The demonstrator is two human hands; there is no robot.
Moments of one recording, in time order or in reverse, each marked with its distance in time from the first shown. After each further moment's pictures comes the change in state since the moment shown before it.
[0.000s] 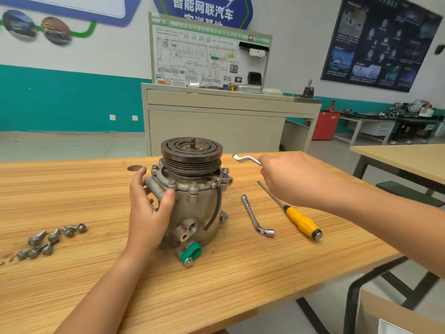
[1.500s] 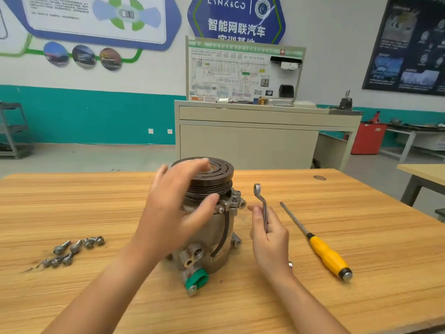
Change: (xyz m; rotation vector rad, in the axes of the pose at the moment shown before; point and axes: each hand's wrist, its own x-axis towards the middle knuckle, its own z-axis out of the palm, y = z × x) left_hand 0.011 0.085 0.006 0.406 -0.072 0.790; right_hand 0.009 -0.064 0.122 1.523 0.611 0.229
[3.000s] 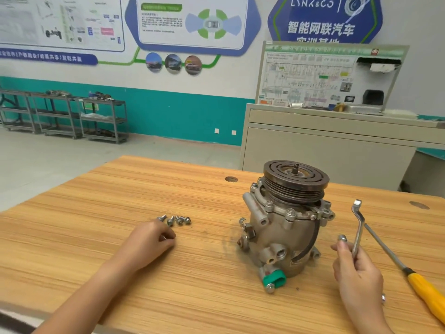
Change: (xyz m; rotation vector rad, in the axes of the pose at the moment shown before) left_hand -0.129 -0.108 -0.128 0.495 -0.506 -0.797; right_hand -0.021 0.034 -0.006 -0.076 -0.010 0.248
